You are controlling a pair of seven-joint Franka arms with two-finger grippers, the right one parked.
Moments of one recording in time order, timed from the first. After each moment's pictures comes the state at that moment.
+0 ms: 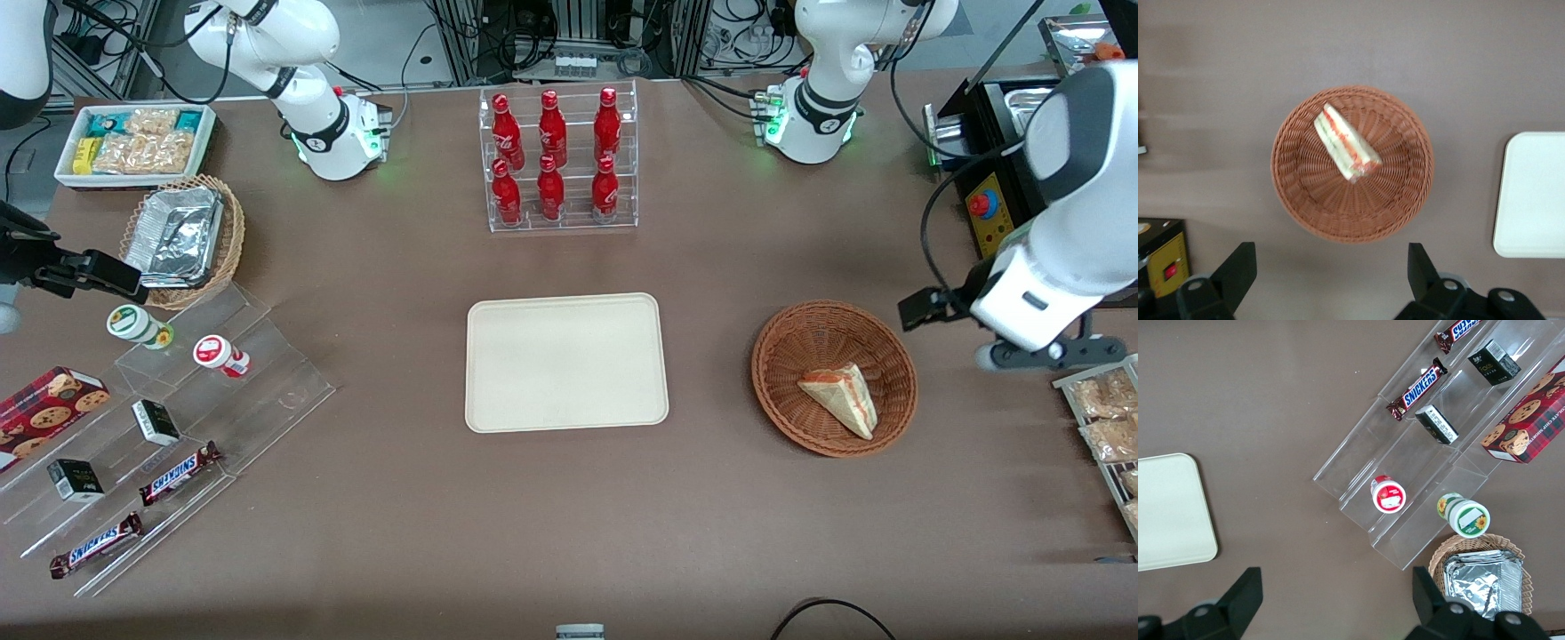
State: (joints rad) arm -0.08 0.19 -0.03 -1.56 0.02 1.69 -0.16
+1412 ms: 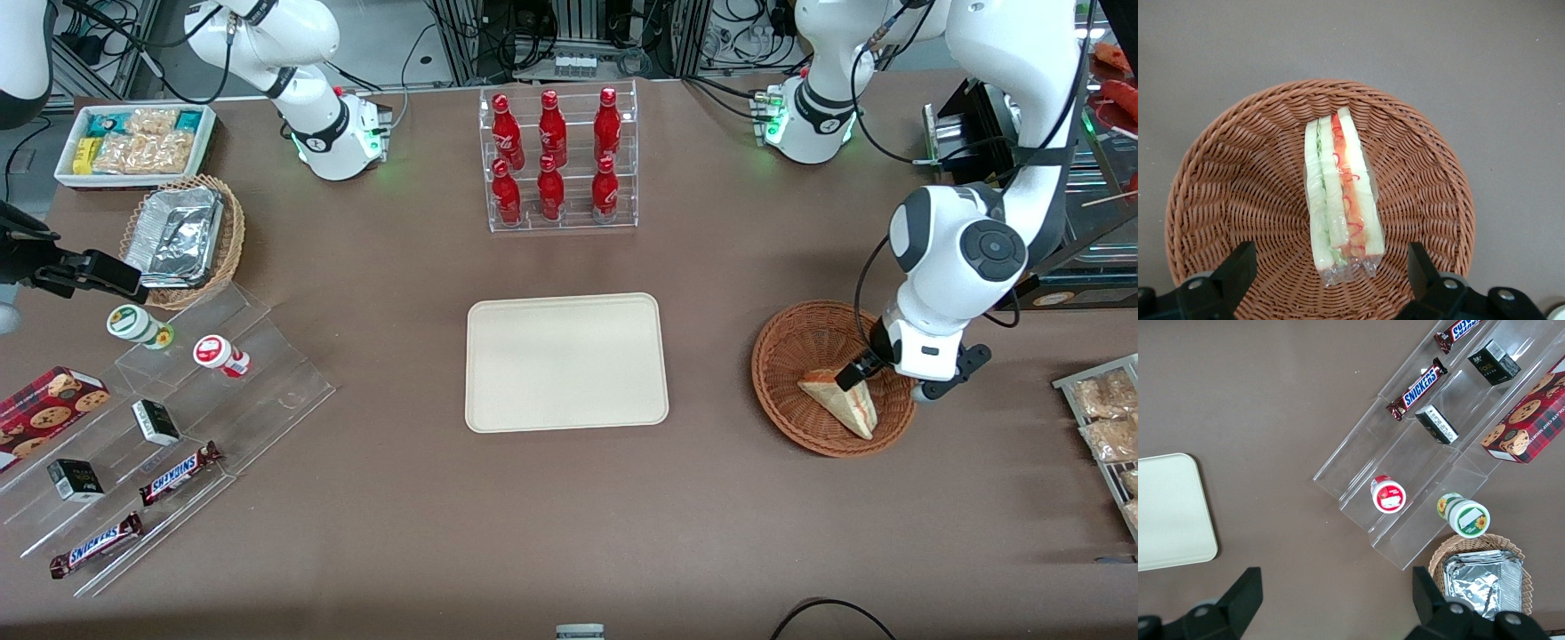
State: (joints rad) arm -0.08 0.21 -0.02 -2.17 0.02 2.49 -0.70
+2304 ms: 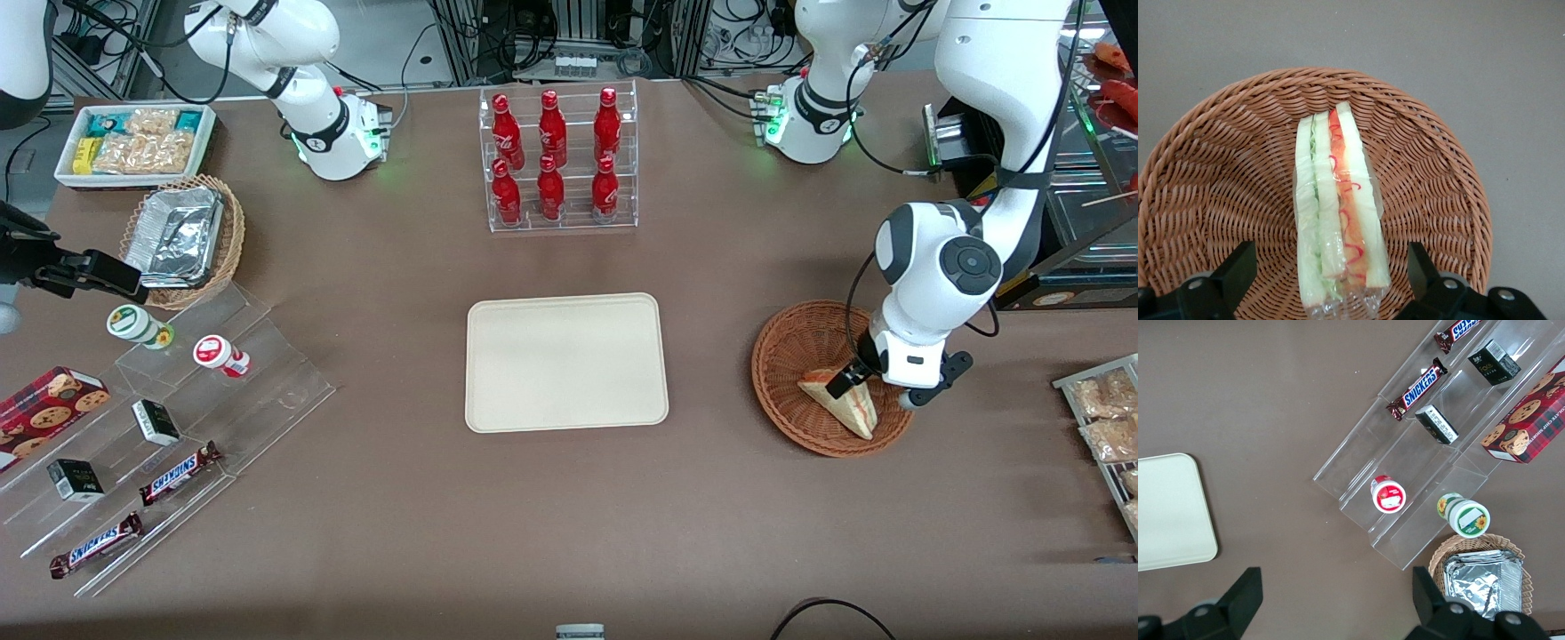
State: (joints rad) arm -0.08 0.28 -0.02 -2.17 0.02 2.57 -0.73
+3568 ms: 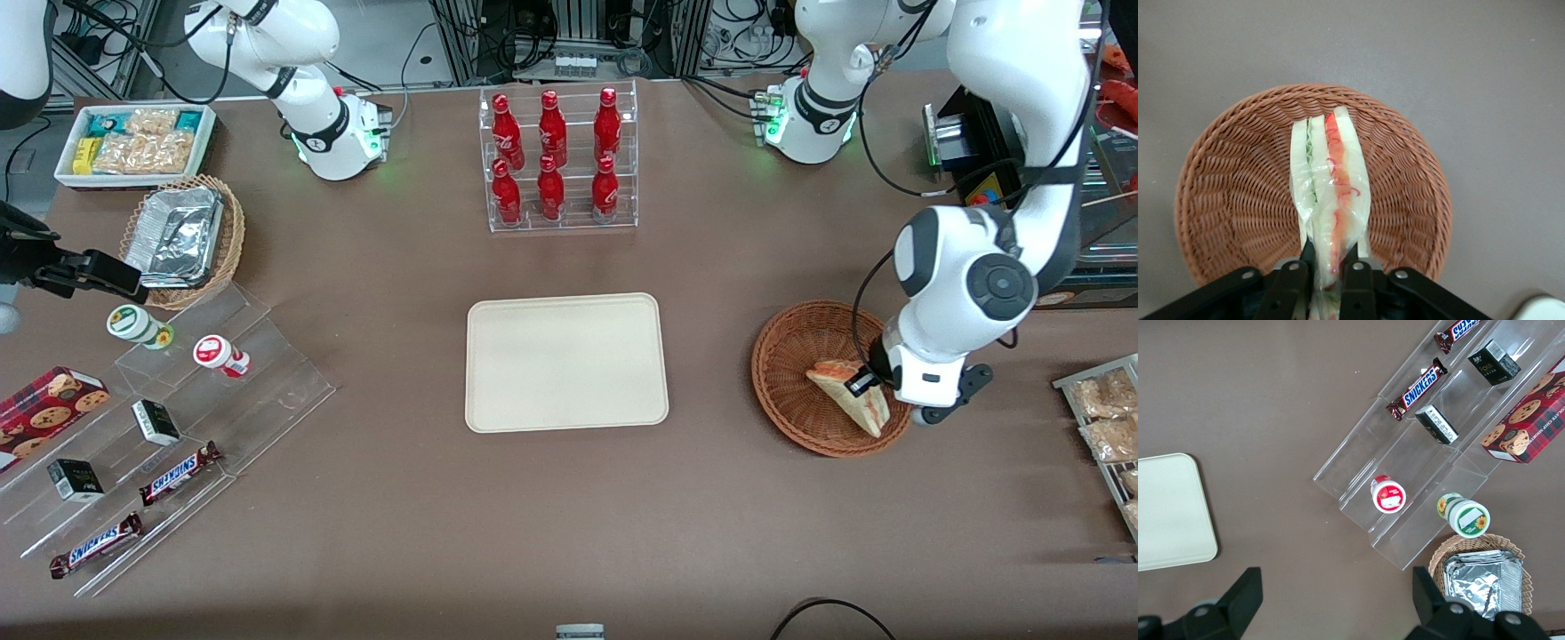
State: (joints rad) arm -0.08 0.27 -0.04 -1.93 0.02 2.20 -0.72
